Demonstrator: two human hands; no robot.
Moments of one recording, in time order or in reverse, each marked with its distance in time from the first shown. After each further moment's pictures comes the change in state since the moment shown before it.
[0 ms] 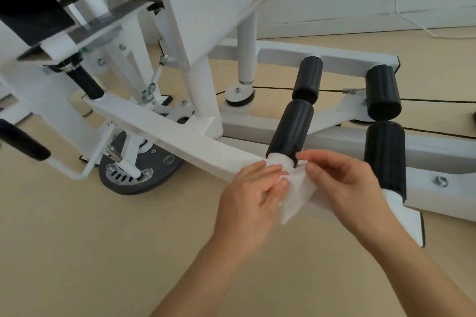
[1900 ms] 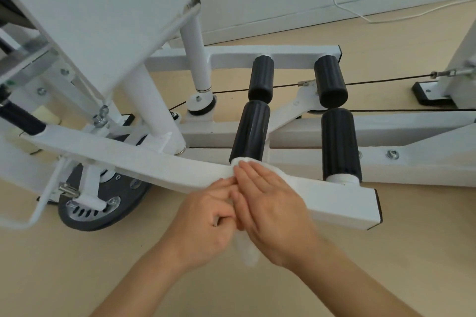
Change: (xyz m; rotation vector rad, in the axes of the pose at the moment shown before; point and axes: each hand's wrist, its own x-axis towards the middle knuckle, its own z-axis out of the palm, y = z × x) left_hand 0.010 -0.016 -0.027 -0.073 -0.353 0.203; right_hand -0.020 0.027 0.050 -0.824 -0.023 -0.364
